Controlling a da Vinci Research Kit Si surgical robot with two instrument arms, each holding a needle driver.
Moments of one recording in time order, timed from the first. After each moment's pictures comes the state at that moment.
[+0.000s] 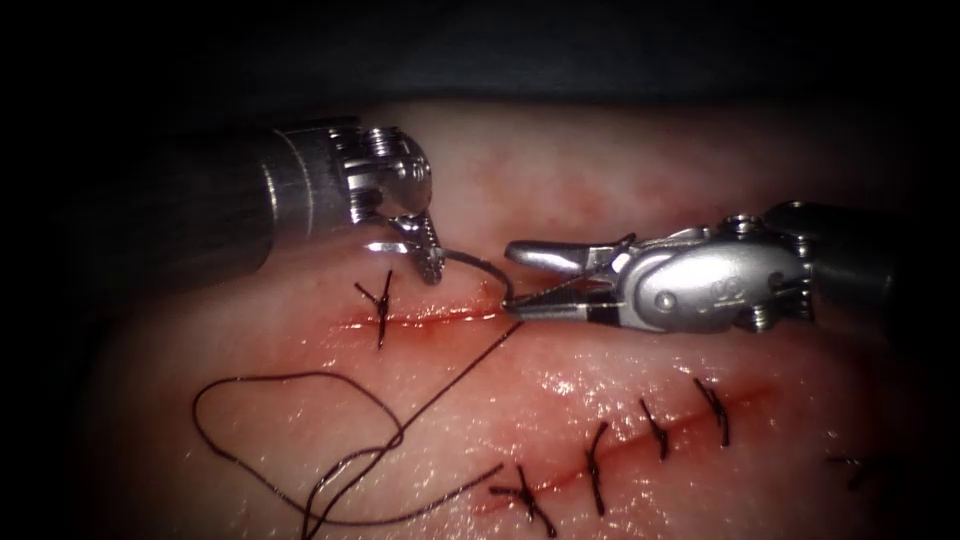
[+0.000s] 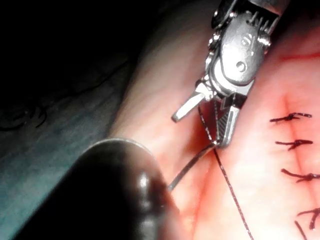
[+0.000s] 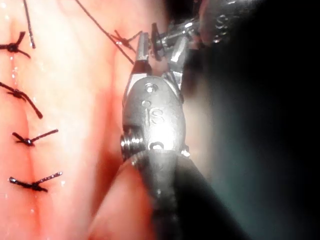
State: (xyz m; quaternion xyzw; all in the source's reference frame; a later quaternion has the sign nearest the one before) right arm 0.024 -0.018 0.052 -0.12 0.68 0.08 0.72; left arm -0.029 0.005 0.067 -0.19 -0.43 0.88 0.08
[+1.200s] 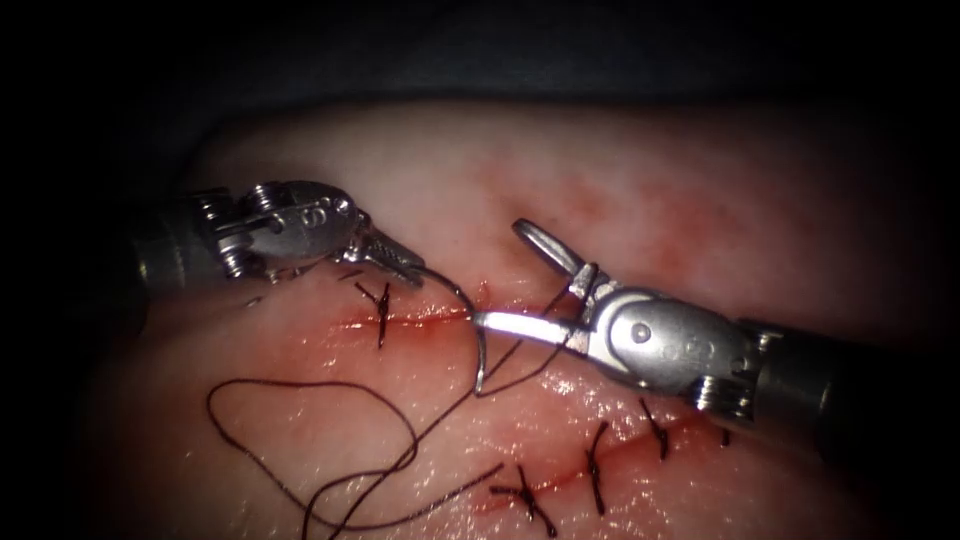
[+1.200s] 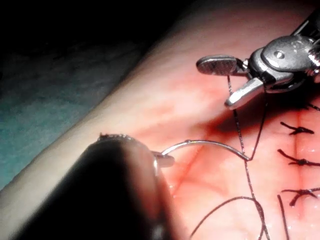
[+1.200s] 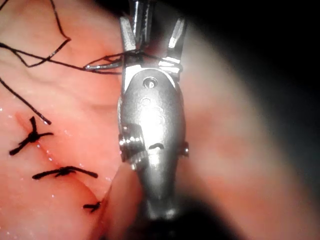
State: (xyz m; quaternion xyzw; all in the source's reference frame) right arm 0.024 -0.019 0.053 -0.15 0.66 0.35 0.65; left arm -0.023 0.002 0.066 -0.41 -0.31 0.84 0.18
